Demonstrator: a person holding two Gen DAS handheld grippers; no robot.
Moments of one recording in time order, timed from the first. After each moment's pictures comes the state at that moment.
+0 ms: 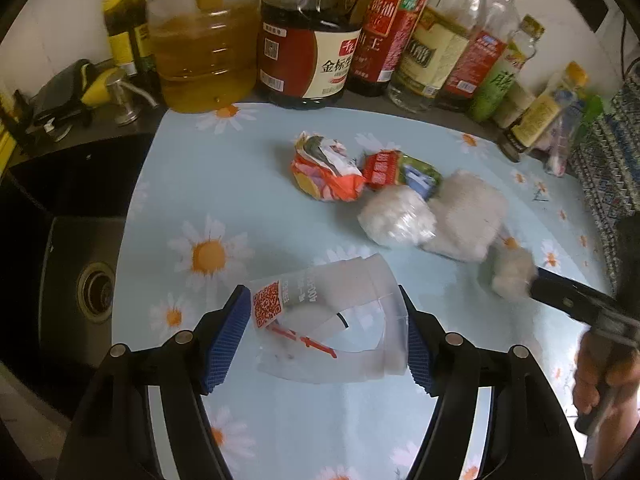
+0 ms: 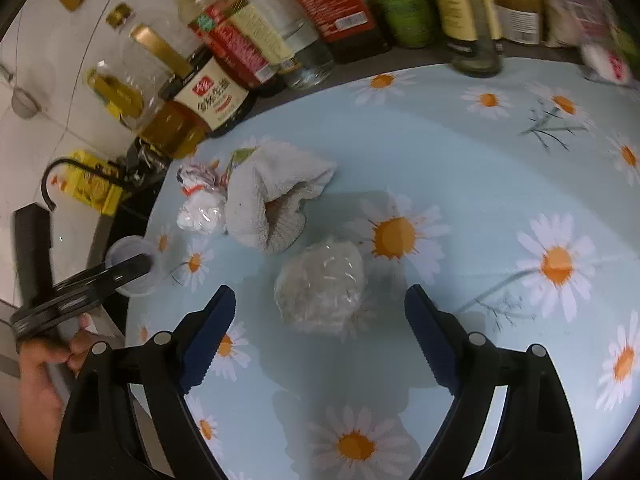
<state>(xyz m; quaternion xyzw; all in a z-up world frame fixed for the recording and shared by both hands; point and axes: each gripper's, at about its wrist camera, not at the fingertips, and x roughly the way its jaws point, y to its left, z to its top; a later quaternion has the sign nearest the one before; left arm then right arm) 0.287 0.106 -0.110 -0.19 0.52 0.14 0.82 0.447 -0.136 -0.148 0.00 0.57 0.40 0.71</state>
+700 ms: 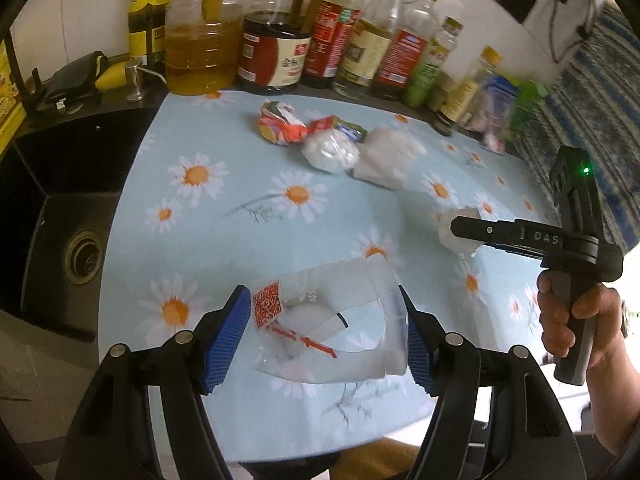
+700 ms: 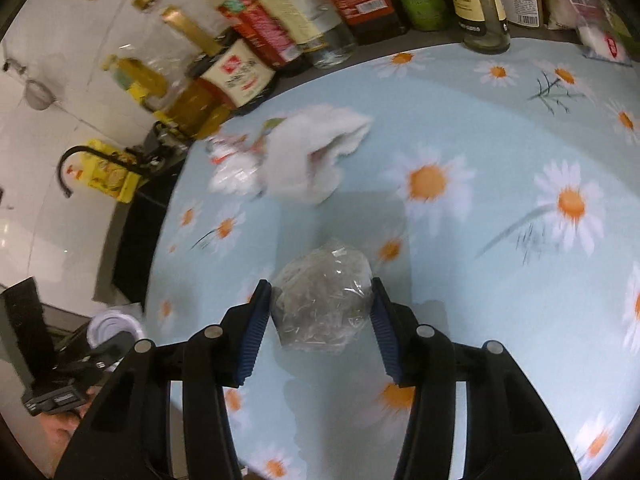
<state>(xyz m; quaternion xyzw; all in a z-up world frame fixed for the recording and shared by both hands) 0.192 0.046 -0.092 -0.20 0.47 0.09 0.85 0.389 -0.153 -0.128 0.04 0.58 0.42 0.70</state>
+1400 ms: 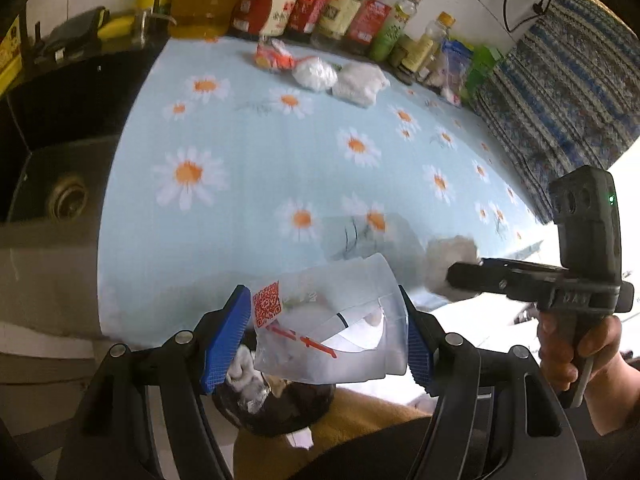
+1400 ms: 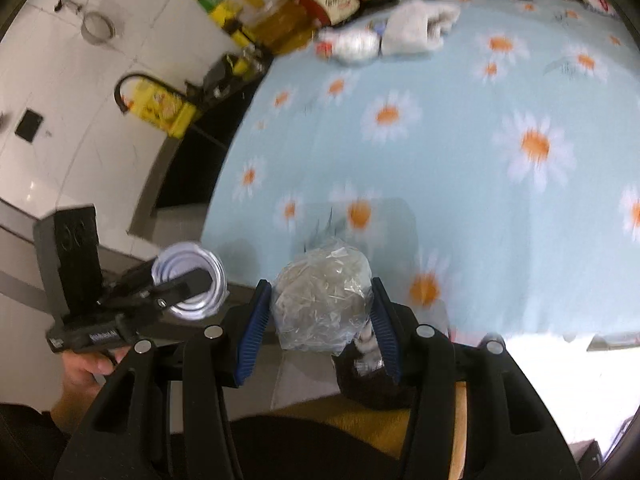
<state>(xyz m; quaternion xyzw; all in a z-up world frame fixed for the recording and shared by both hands) 0.079 0.032 -0.120 -0.22 0.49 0.01 0.84 0.207 -0.166 -0.133 0.02 0.60 0.46 0.66</state>
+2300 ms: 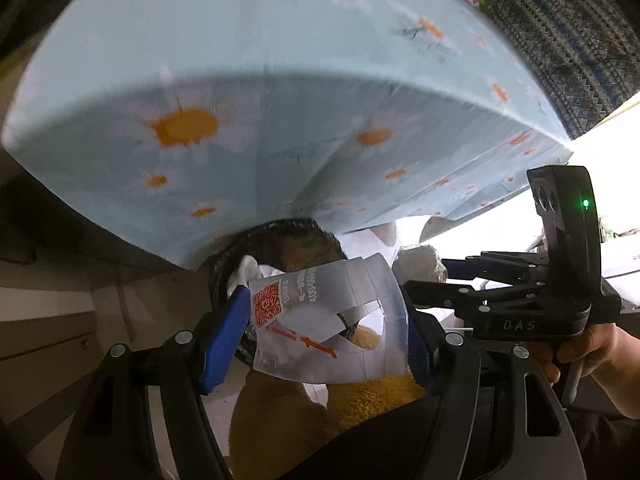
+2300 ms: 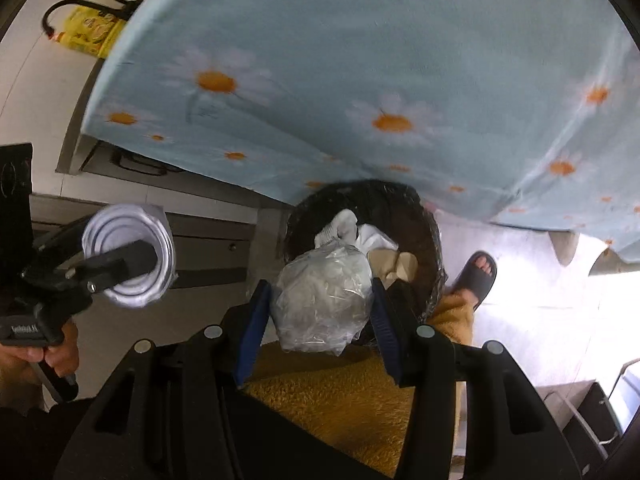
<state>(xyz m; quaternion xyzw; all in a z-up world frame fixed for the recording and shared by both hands) 0.044 0.007 -0.238 -0.20 0.60 -0.02 0.78 0.133 -0.167 -0.284 -0.03 0.69 0.37 0.62</state>
